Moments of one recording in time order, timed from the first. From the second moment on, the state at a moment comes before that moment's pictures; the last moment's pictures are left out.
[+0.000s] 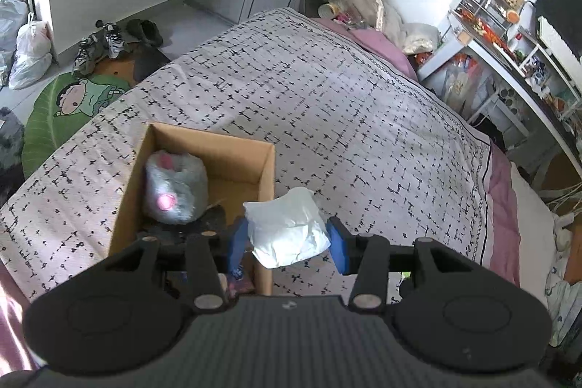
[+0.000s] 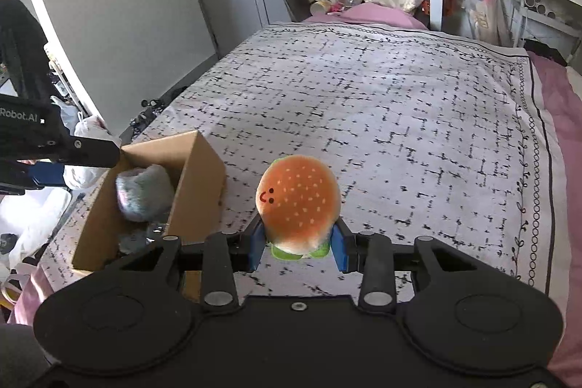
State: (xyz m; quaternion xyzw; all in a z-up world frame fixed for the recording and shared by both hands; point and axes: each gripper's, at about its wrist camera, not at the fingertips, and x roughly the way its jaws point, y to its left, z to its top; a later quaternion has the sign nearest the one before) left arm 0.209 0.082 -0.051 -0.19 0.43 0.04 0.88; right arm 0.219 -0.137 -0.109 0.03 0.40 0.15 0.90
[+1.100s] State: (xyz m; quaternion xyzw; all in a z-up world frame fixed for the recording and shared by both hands) left arm 0.205 0.173 -0.120 -0.26 0.51 0.08 0.82; right arm 0.247 -0.043 -0.096 0.01 0.40 0.19 0.90
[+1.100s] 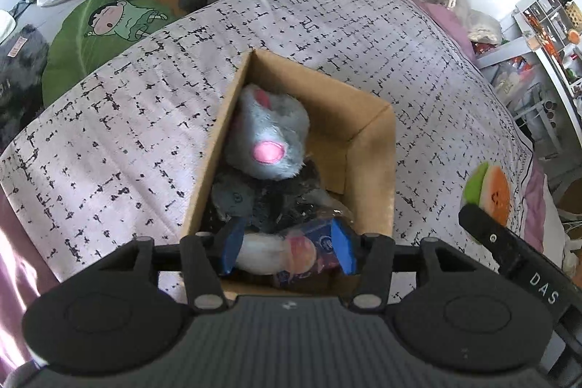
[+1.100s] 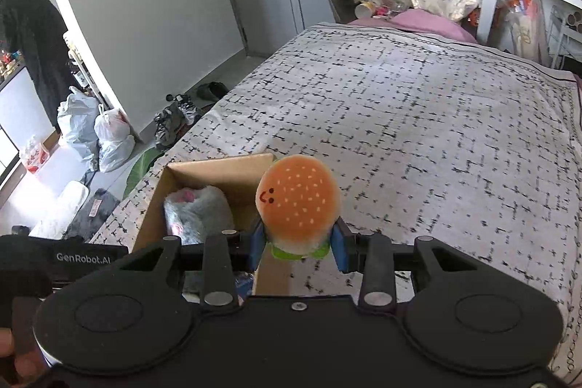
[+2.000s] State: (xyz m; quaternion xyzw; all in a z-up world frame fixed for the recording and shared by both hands) left arm 0.191 0.214 -0.102 -0.28 0.49 0.13 0.82; right arm 0.267 0.009 -0.081 0.01 0.40 0.23 0.89
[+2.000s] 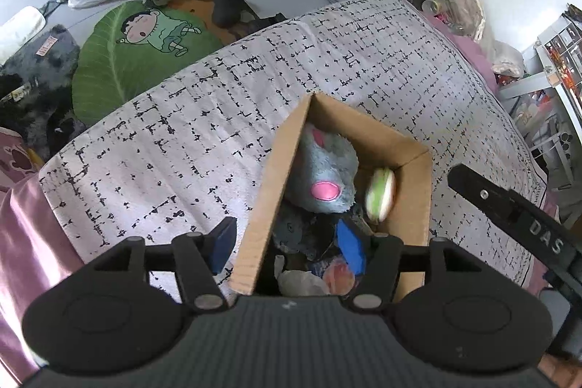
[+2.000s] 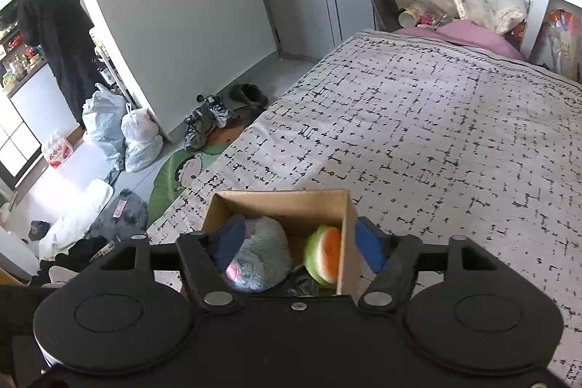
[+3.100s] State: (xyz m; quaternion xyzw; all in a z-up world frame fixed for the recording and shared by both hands) left arm 0.136 0.131 -0.040 -0.22 0.44 0.09 0.86; right arm 0.193 -0.096 -0.030 0.04 0.36 0.21 0.91
